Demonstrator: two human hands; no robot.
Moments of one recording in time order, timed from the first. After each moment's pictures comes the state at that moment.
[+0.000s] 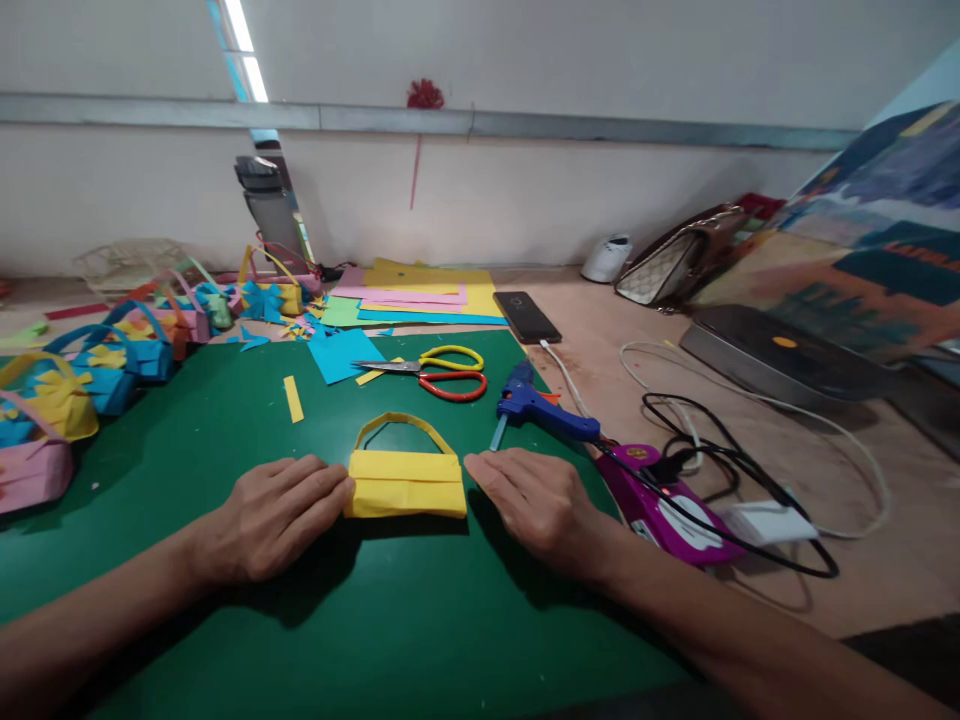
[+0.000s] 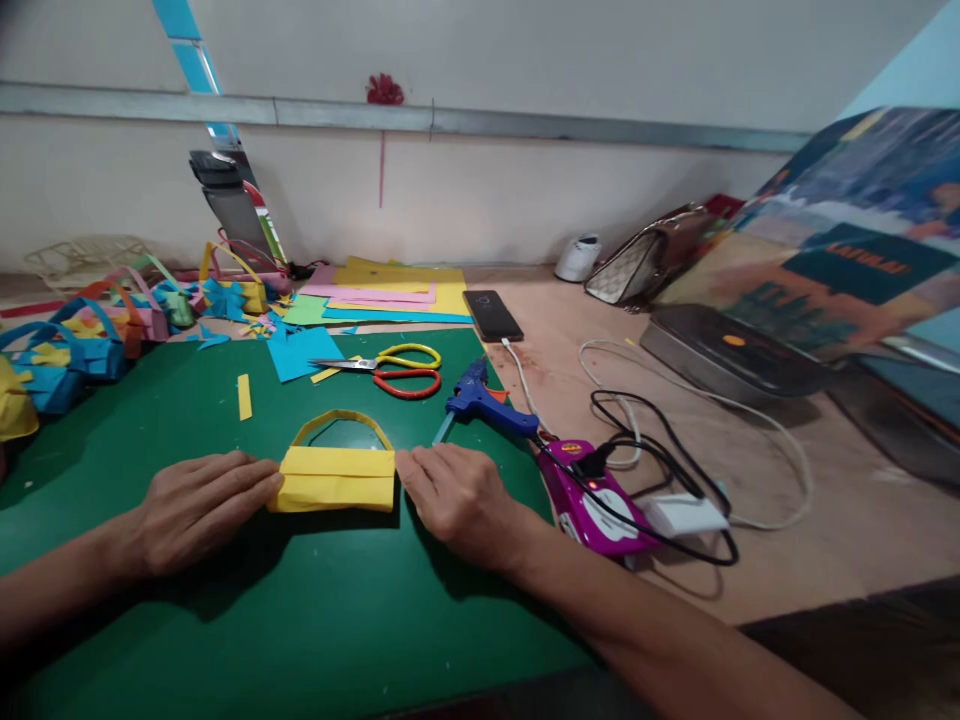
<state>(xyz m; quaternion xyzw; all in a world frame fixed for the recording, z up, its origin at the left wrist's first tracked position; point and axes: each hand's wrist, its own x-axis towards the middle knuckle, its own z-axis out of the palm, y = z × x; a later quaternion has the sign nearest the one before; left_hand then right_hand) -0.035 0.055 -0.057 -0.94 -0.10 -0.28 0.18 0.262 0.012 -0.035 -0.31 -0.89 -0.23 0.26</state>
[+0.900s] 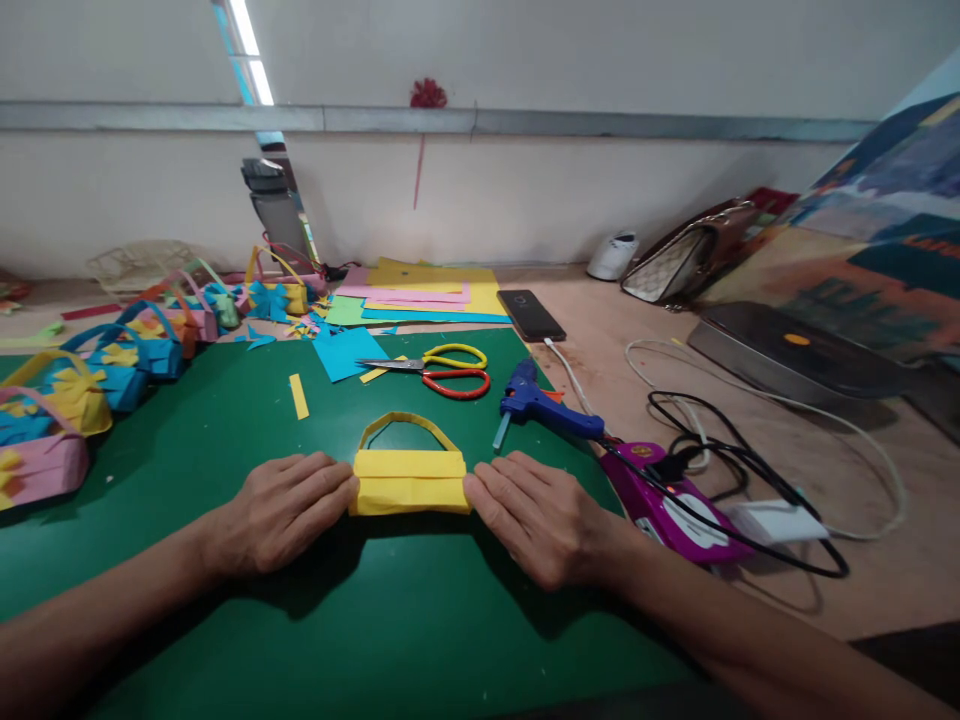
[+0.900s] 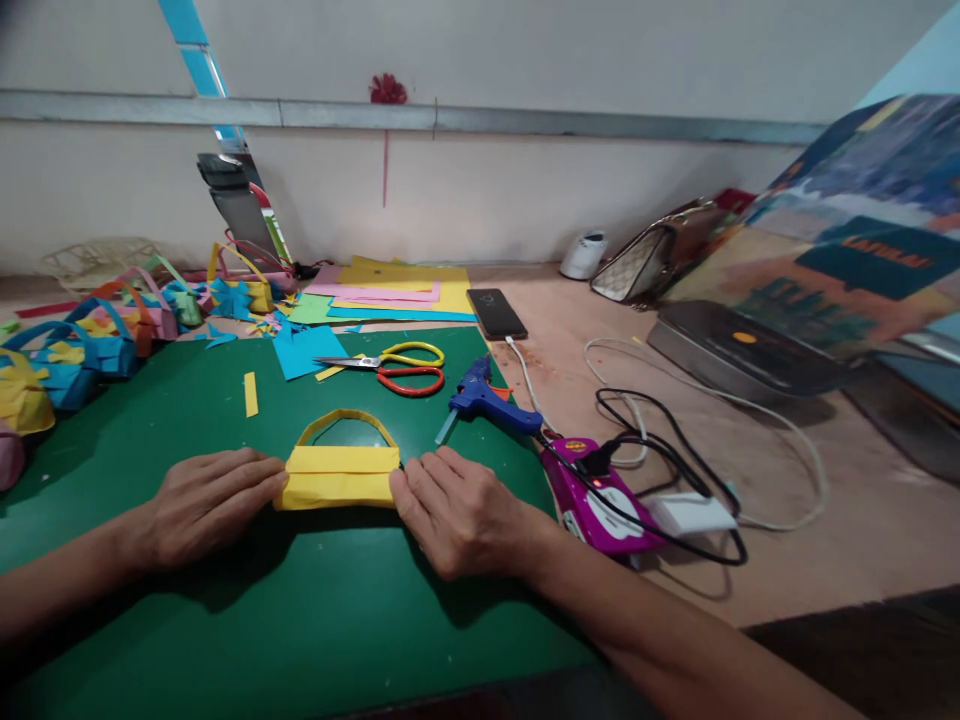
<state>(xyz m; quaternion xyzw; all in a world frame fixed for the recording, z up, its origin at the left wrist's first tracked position) -0.032 0.055 -0.055 -0.94 -0.10 -0.28 0.17 0.264 0.006 -0.028 -0.19 -0.91 -0.29 0.21</state>
